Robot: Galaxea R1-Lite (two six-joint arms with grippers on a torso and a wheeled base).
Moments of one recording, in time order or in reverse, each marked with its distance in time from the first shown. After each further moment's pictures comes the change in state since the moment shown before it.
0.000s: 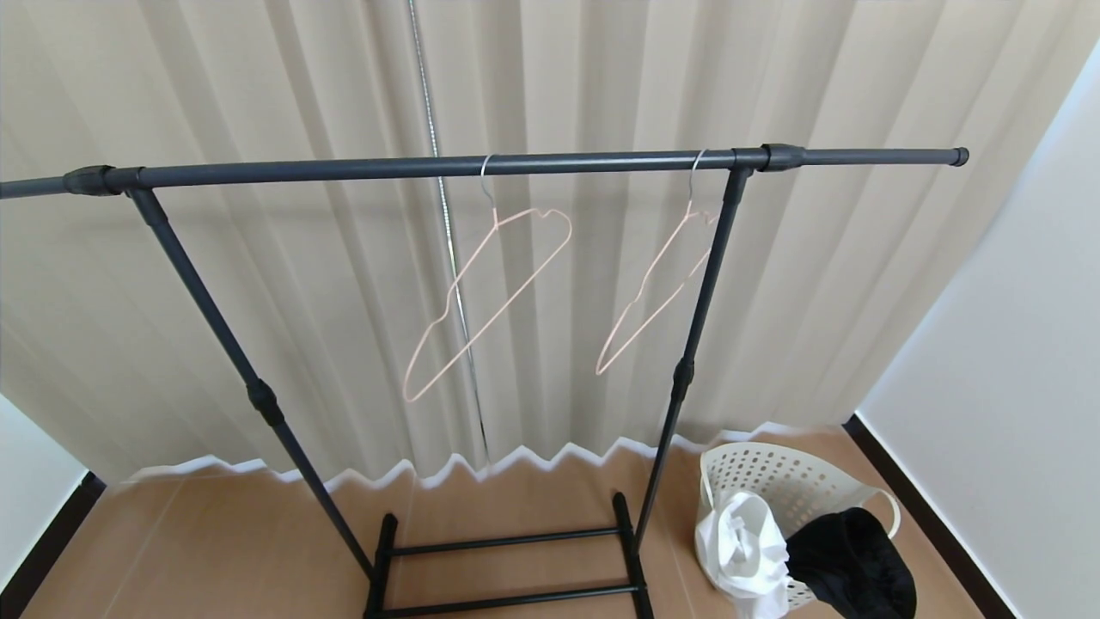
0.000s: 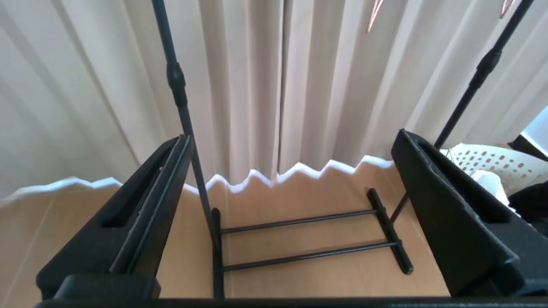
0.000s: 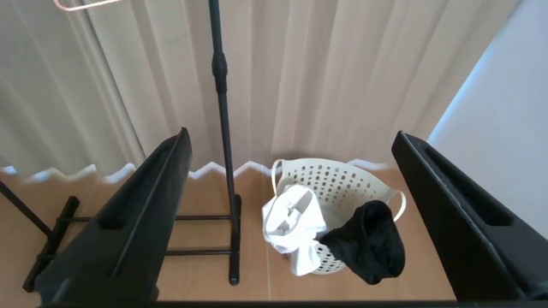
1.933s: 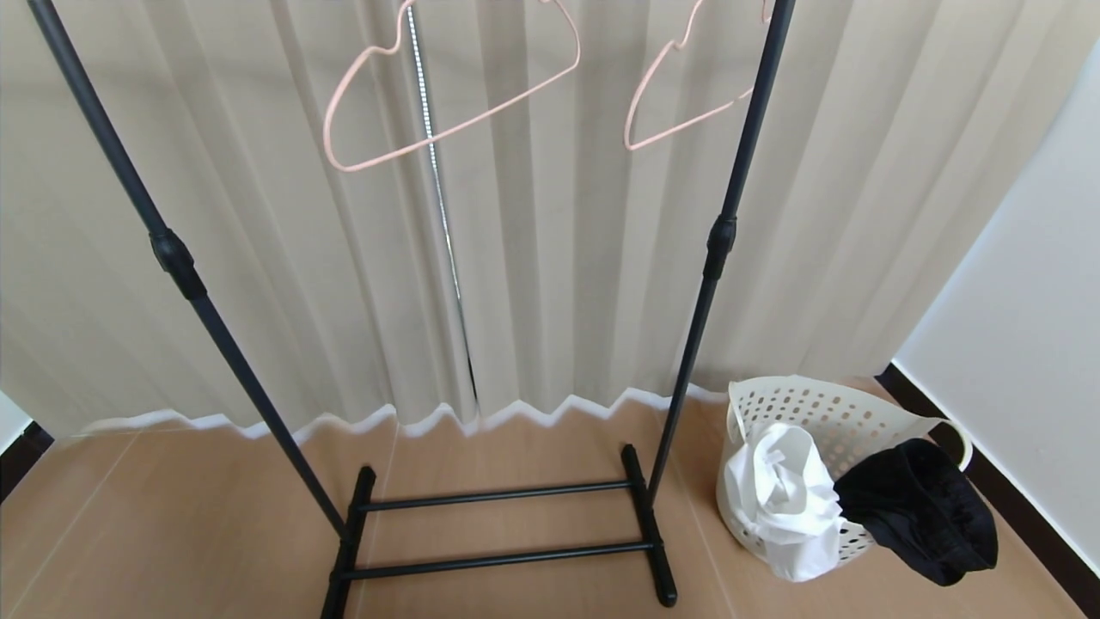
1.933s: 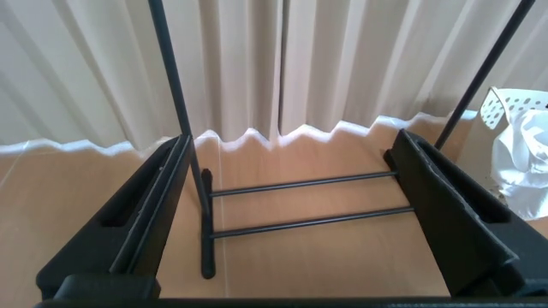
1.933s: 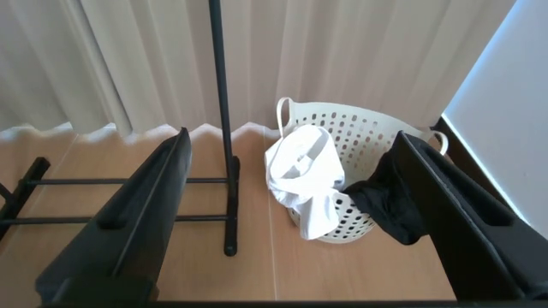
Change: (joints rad) left arm 0.000 0.000 0.000 0.000 0.000 -0.001; right arm 0.000 0.000 0.000 -0.001 -0.001 0.001
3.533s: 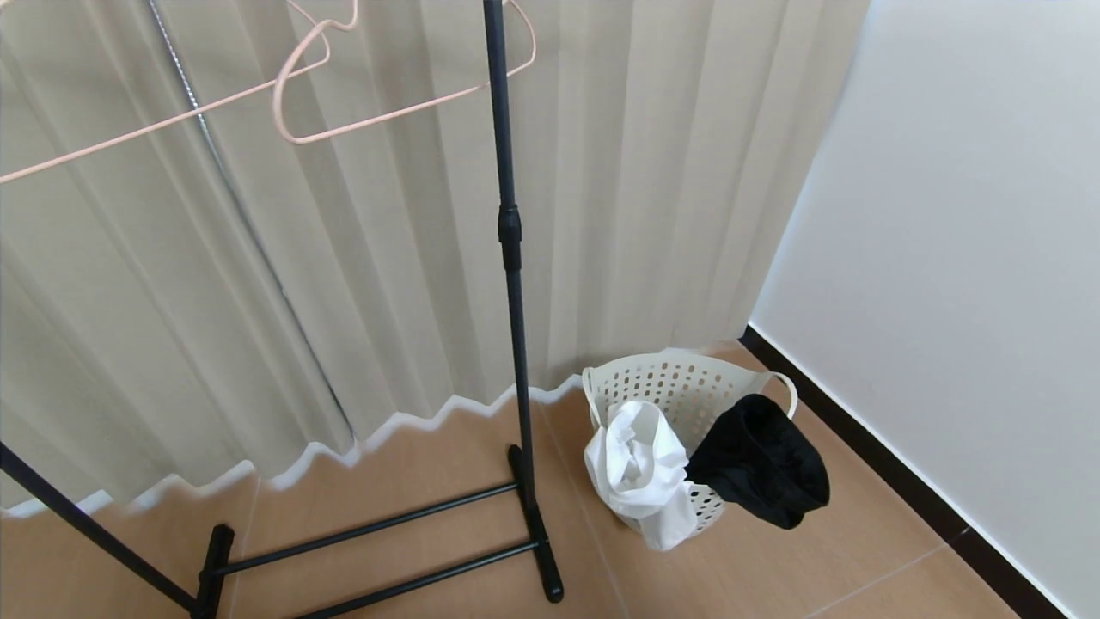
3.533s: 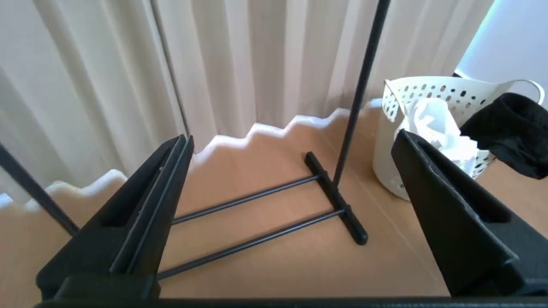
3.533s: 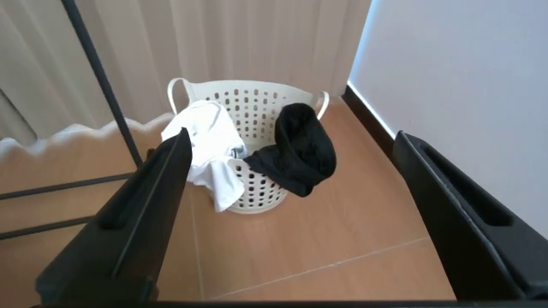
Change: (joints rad) left arm 0.000 0.000 0.000 0.000 -0.003 0.001; right arm 0.001 0.000 0.000 0.000 0.001 -0.001
